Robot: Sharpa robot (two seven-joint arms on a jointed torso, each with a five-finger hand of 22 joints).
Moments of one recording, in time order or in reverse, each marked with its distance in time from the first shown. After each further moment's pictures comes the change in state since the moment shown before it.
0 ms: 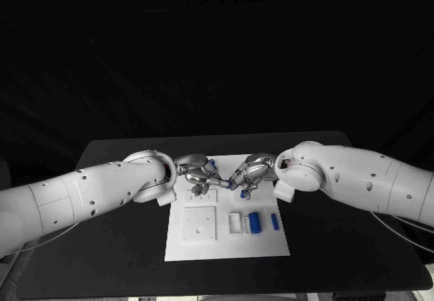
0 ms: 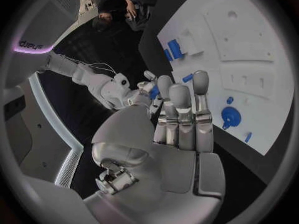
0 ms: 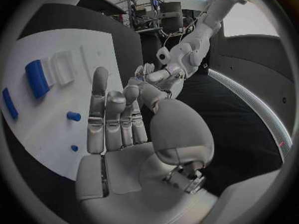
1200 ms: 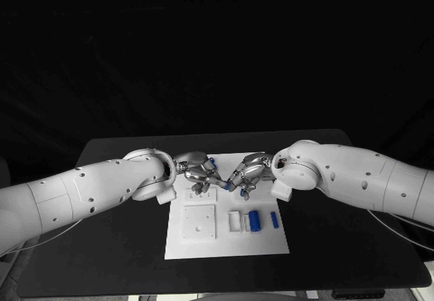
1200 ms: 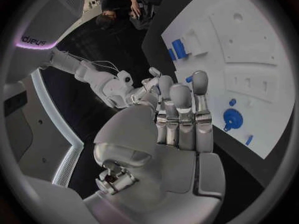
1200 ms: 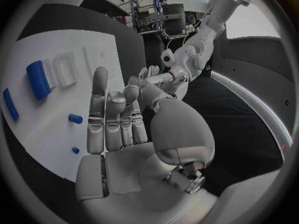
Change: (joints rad) left arm 0.002 0.000 0.000 -0.002 0.033 0.014 0.018; left_hand 0.088 0.020 0.187 -0.123 -0.070 0.085 -0.020 -0.004 -0.021 -0.010 -0.010 0.000 0.008 -0.007 -0.003 0.004 -0.003 0.000 -0.007 -0.007 -0.004 0.000; right arm -0.001 0.018 -0.002 -0.007 -0.018 0.003 -0.025; right_hand 0.003 -0.018 0.001 0.001 0.000 0.020 -0.001 0.000 0.000 0.006 -0.002 0.000 0.001 0.000 0.000 0.000 0.001 0.000 0.000 0.000 -0.006 0.008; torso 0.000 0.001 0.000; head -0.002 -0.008
